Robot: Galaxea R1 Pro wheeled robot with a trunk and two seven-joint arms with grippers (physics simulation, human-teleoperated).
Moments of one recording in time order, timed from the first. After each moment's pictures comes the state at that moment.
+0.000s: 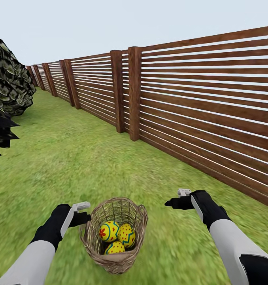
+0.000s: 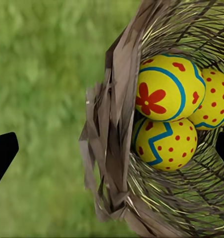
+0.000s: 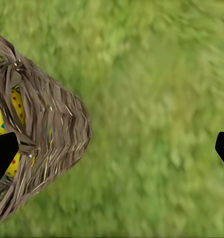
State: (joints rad) left arm -0.67 0.04 0.18 -0.73 0.04 0.85 0.00; right arm -0.84 -0.07 -0.07 -0.58 0.09 0.74 0.40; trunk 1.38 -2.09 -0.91
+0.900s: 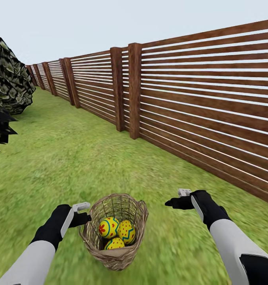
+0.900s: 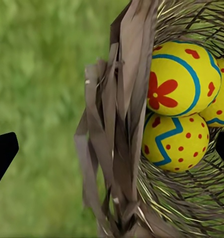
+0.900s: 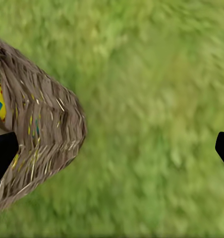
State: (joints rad) left arm -0.67 0.04 0.18 -0.72 0.04 0.85 0.00; right arm -0.84 -0.07 -0.07 -0.58 0.09 0.74 0.40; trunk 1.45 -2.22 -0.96
